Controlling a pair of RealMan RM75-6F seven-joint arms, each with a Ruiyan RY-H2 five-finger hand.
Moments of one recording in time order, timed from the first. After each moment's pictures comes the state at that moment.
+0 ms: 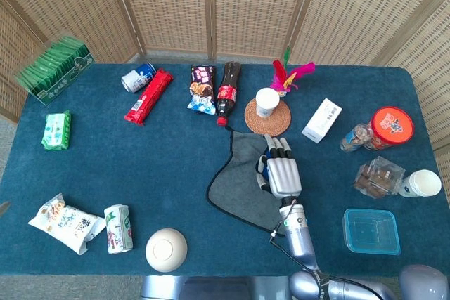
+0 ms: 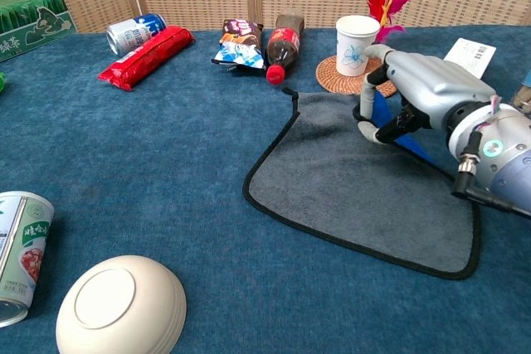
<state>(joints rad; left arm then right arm) -0.05 -0.76 -0.05 -1.81 1.41 1.42 -0.25 0.55 -1.84 0.27 -1.54 -1.06 1.30 -0.64</state>
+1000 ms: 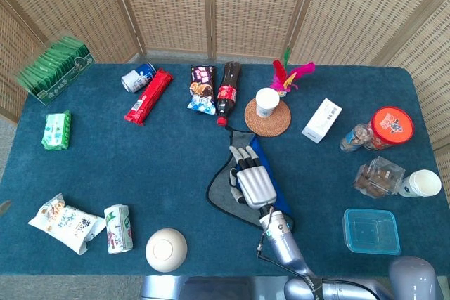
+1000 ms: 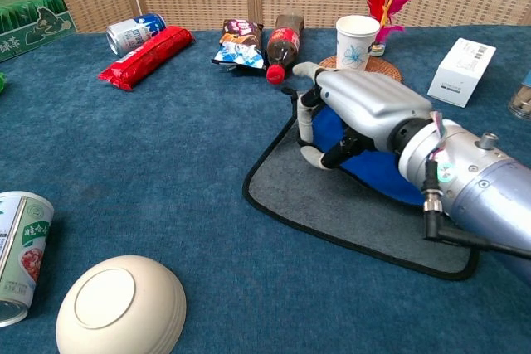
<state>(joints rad) -0.06 -0.77 -0.05 -1.82 1.38 1.40 -0.22 0.62 -1.86 0.21 -1.58 -1.14 1.20 -0.64</state>
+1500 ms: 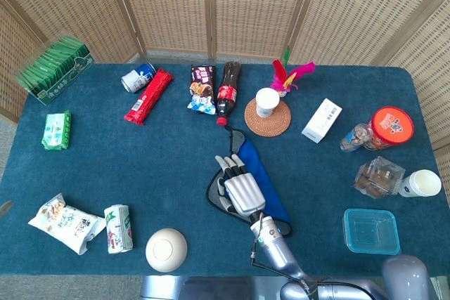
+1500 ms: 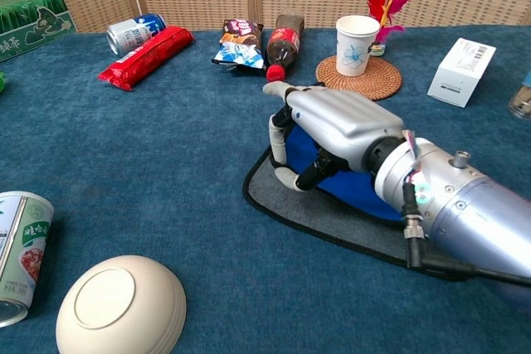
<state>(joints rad) -0.06 -0.77 -0.06 -1.83 1.38 1.41 -0.19 0.65 -1.89 0.18 -1.57 -1.15 1.16 -0.64</state>
